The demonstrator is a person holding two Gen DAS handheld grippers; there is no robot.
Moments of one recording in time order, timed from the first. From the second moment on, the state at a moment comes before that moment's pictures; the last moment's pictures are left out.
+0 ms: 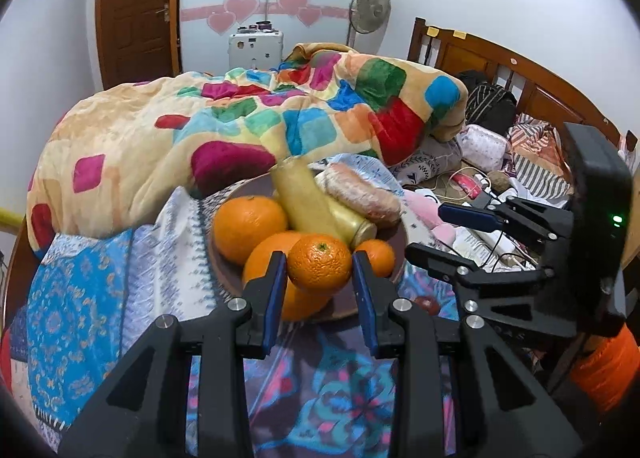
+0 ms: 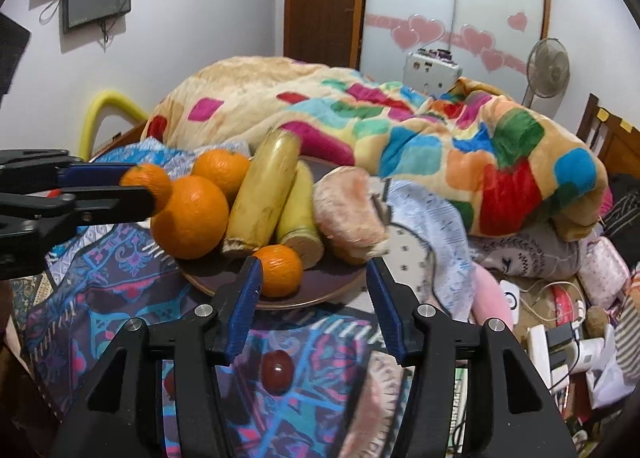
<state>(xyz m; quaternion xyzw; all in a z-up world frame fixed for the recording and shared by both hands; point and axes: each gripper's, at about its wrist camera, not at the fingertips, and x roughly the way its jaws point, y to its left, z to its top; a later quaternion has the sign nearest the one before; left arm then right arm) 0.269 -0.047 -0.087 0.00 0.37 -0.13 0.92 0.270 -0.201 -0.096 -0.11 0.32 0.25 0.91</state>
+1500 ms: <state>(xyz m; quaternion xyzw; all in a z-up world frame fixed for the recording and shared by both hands) 0.255 -0.051 -0.087 0.02 0.36 -0.08 0.93 0.247 -0.220 -0.113 -0.08 0.35 0.26 0.90</state>
